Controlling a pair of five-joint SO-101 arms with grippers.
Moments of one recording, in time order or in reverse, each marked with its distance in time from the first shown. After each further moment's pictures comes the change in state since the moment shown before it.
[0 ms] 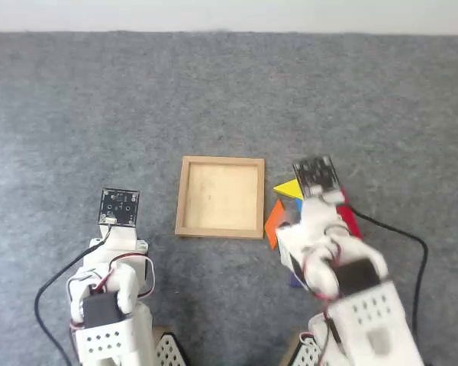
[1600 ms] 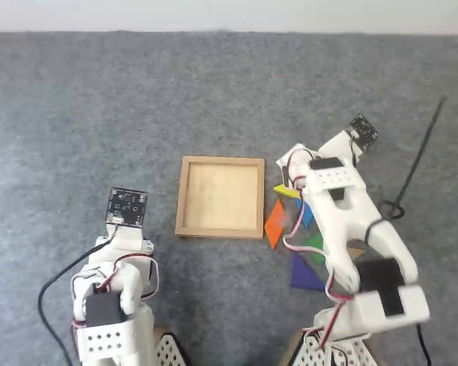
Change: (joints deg) left arm 4.0 0.0 0.0 0.0 0.1; right arm 10.3 63.6 -28.2 -29.2 -51.0
